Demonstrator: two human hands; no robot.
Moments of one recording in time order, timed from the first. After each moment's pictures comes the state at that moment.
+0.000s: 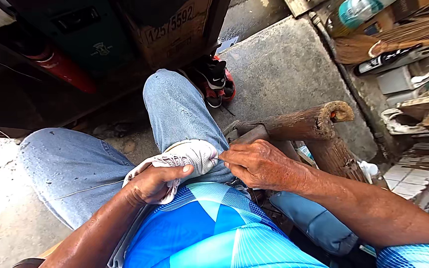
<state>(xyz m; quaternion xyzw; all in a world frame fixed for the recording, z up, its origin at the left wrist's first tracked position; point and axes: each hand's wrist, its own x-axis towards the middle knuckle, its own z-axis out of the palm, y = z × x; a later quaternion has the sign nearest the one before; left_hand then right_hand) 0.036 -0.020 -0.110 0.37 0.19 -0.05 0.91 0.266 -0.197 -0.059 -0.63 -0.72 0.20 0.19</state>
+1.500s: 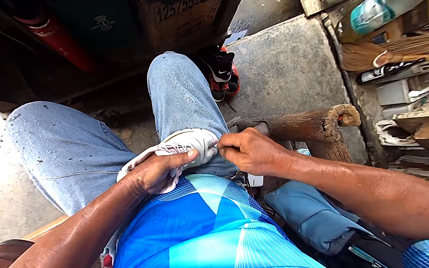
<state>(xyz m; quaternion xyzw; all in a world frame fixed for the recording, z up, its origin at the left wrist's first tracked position) 0.037 -0.029 -0.114 0.40 0.21 -0.03 0.89 0.258 -0.167 -0.050 -0.69 -0.62 0.36 0.10</state>
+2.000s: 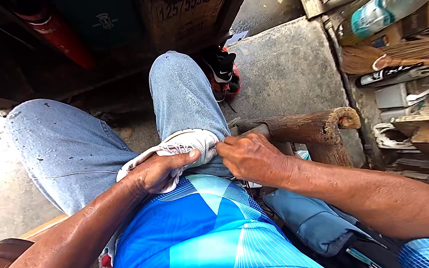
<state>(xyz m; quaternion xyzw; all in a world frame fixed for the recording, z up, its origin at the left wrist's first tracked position) 0.037 -0.028 -0.114 0.40 0.22 -0.04 0.89 0.249 -0.170 -0.057 -0.64 -0.74 0.19 0.04</state>
